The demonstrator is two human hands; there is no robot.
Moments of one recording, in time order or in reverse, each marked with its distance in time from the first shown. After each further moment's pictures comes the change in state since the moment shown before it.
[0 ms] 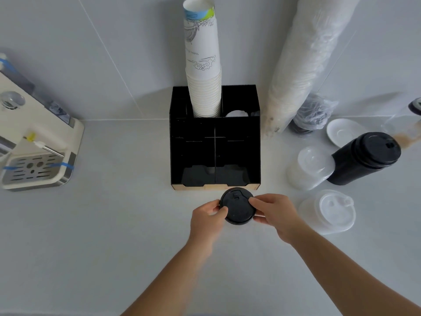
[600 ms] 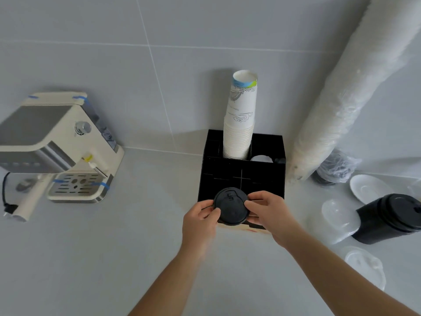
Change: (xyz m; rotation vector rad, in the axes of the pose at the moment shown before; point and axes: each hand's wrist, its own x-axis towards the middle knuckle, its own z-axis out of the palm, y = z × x) left_hand 0.004 0.071 -0.067 -0.263 0.167 0.180; right_hand -0.009 -0.104 0.061 -0.101 -0.089 -0.259
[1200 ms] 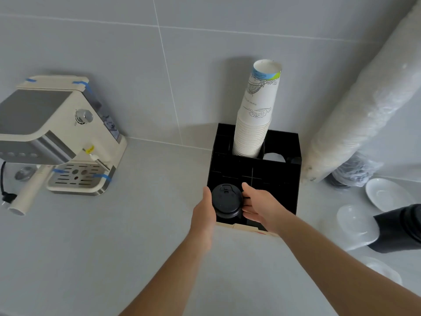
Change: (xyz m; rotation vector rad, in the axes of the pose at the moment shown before) left_hand 0.057 -0.002 0.004 -0.094 -0.088 -0.291; right_hand 0.042 -0.024 0.043 0.010 -0.120 0.287
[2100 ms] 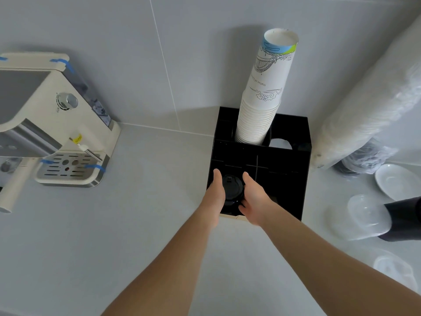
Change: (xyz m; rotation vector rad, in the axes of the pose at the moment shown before) left_hand 0.040 0.011 0.017 0.200 -0.083 -0.135; right_hand 0.053 0.024 0.031 0.303 0.019 0.155
